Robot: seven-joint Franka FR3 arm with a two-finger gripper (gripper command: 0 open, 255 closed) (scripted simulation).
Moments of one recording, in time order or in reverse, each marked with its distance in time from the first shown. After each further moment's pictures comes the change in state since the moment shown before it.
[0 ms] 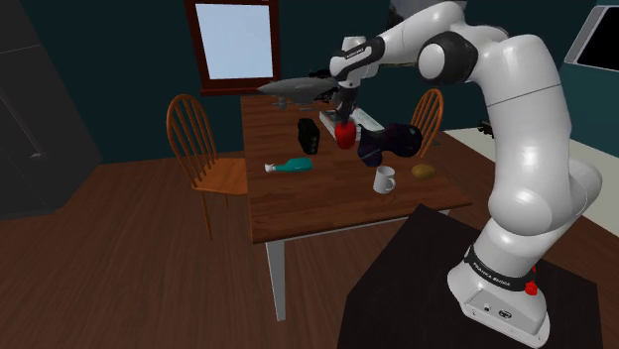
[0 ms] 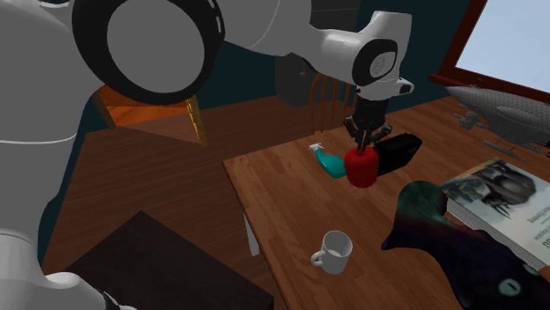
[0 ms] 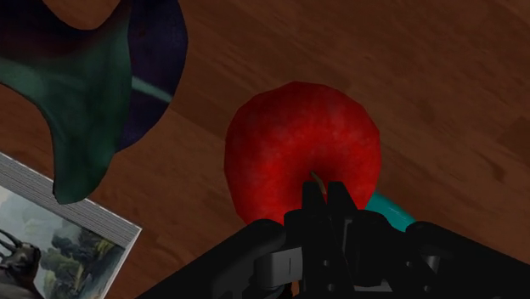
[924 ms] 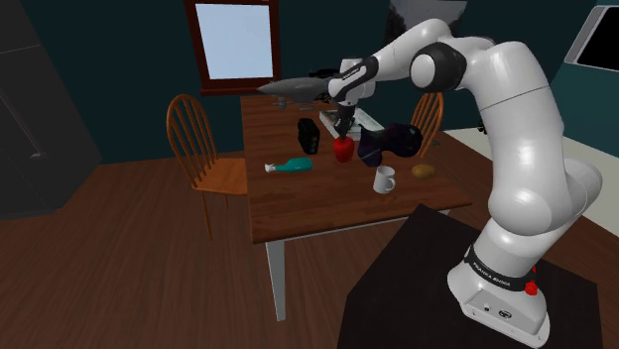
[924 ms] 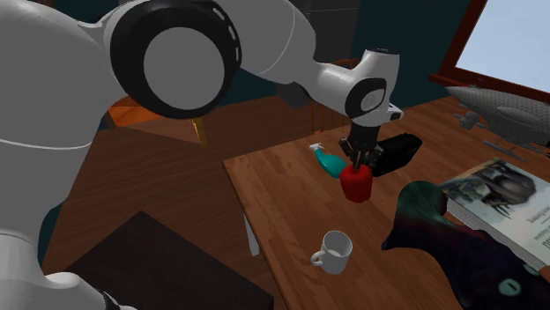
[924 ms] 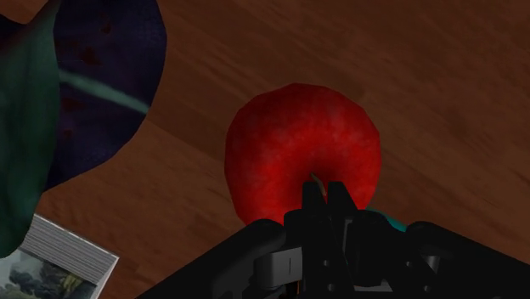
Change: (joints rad) arm -0.004 0.080 0.006 -0.060 0.009 0.139 -0.004
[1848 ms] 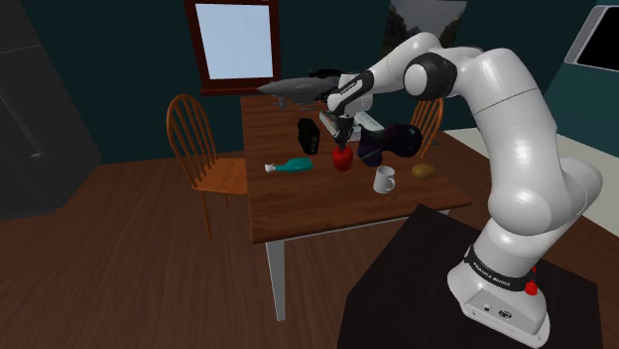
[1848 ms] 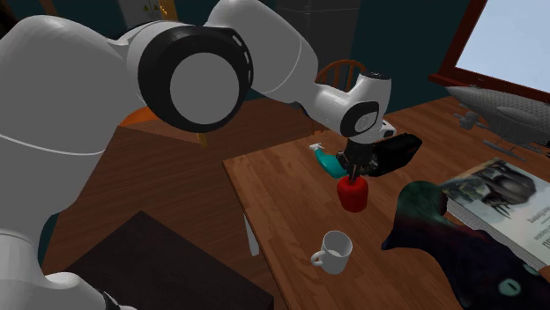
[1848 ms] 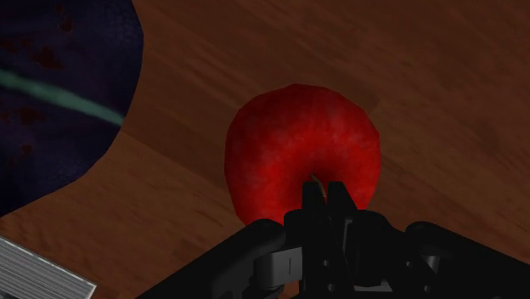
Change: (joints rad) arm -0.004 0.077 0.006 -0.013 0.007 0.091 -0.002
